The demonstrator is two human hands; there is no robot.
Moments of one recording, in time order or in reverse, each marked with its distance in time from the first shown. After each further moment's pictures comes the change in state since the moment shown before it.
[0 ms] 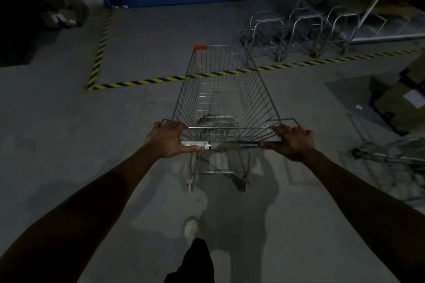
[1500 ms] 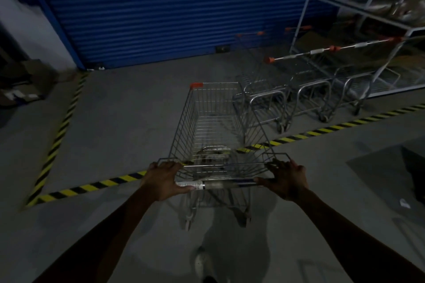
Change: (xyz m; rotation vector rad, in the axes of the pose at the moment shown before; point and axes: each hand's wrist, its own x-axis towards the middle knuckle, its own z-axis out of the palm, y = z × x) left_hand 0.809 -0.131 -0.144 0.092 0.007 0.024; right_hand 0.775 0.101 -0.219 -0.079 0.084 0.058
